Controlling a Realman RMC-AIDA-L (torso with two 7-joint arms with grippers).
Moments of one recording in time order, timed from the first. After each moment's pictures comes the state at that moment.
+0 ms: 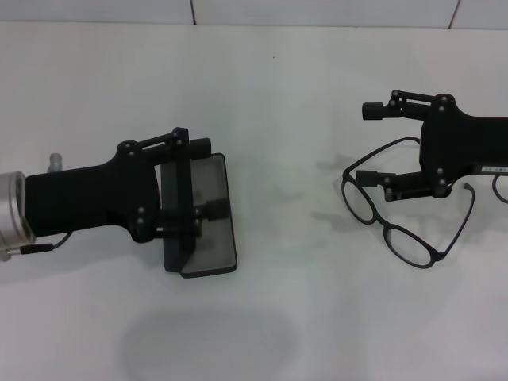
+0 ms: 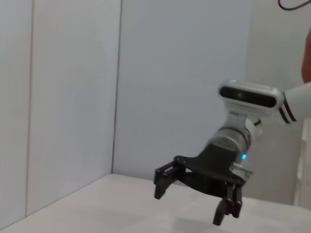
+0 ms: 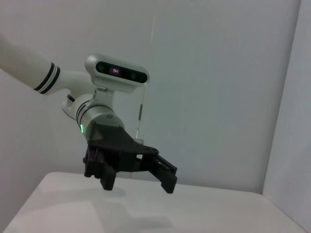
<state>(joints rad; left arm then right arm) -0.38 -2.01 1.05 0.68 1.55 1.70 -1.18 0.56 1.91 -1.16 -0.56 -1.46 -1.58 0.93</state>
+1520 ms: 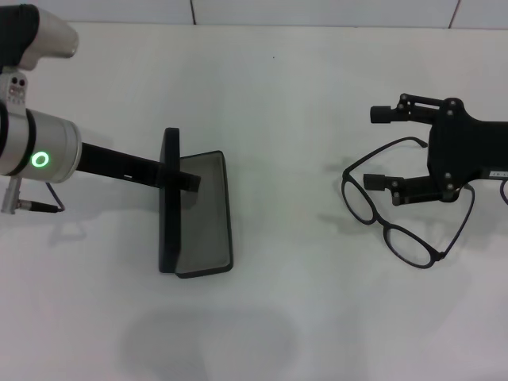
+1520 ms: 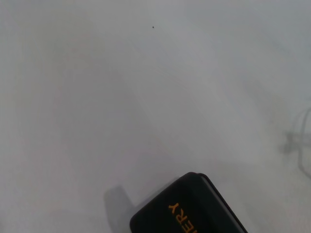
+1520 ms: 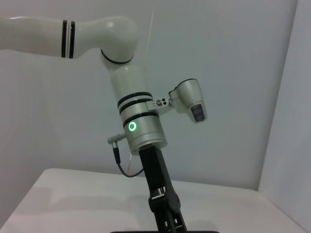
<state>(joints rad) -0.47 -2.09 1.23 1.21 2.35 1.35 -2.57 0.53 1.91 -1.16 -0.58 -1.46 -1.58 0.92</state>
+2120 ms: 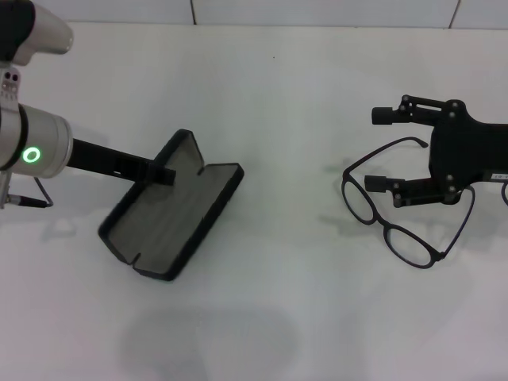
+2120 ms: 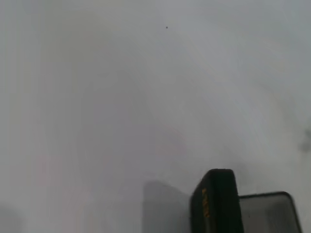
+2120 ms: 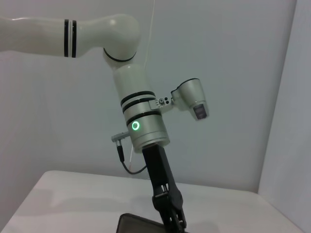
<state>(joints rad) -0.47 -2.08 1.23 1.23 2.39 1.35 -2.58 0.51 1.91 -1.16 -0.60 -1.45 -1.59 0.92</state>
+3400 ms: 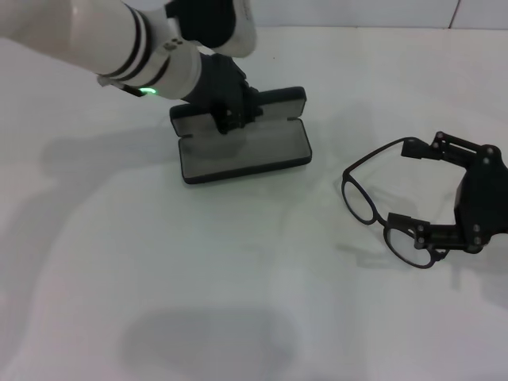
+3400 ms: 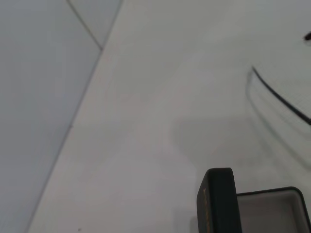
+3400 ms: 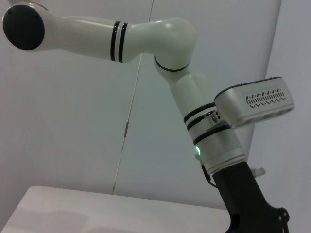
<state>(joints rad) -0.82 -2.09 1.45 0.97 2.41 1.04 -1.81 0.34 1.99 -1.06 -0.63 -1.46 -1.67 0.76</state>
